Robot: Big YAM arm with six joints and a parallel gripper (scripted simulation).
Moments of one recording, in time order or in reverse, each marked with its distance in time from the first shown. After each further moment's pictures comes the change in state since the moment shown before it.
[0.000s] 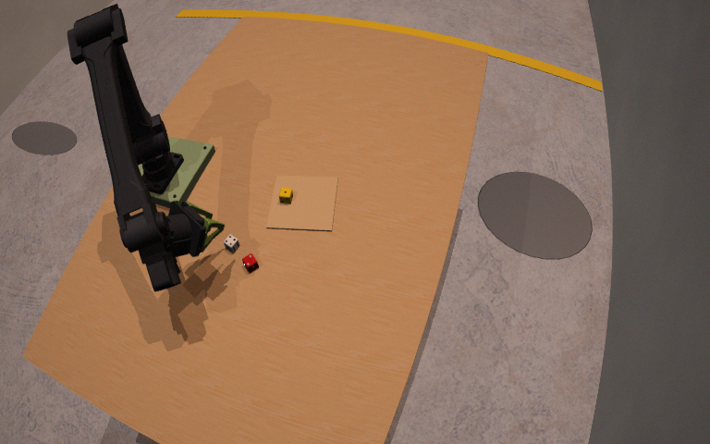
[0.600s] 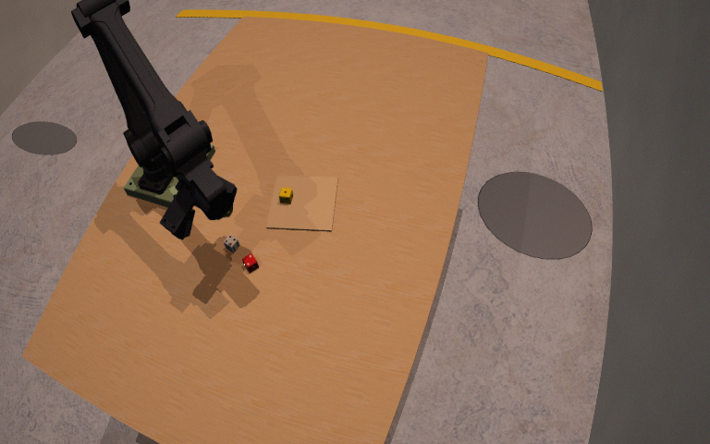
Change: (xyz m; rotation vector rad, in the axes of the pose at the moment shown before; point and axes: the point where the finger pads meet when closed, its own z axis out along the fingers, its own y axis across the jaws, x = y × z) arm 0.025 -0.008 0.018 0.141 -0.631 -0.116
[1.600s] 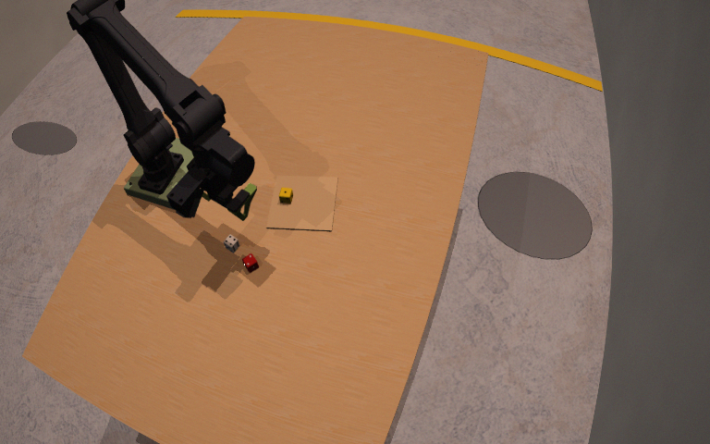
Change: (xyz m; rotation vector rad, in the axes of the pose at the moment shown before) arm 0.008 0.008 -0.003 -0.055 -0.244 0.009
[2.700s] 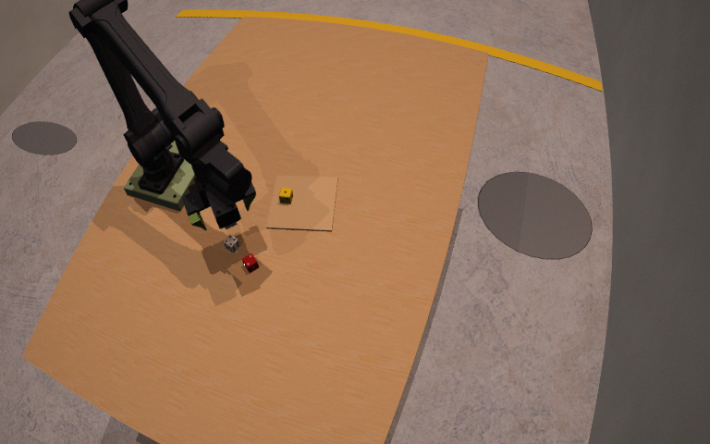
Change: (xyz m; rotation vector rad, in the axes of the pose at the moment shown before) arm -0.010 -0.002 0.023 0.006 0.003 -1.030
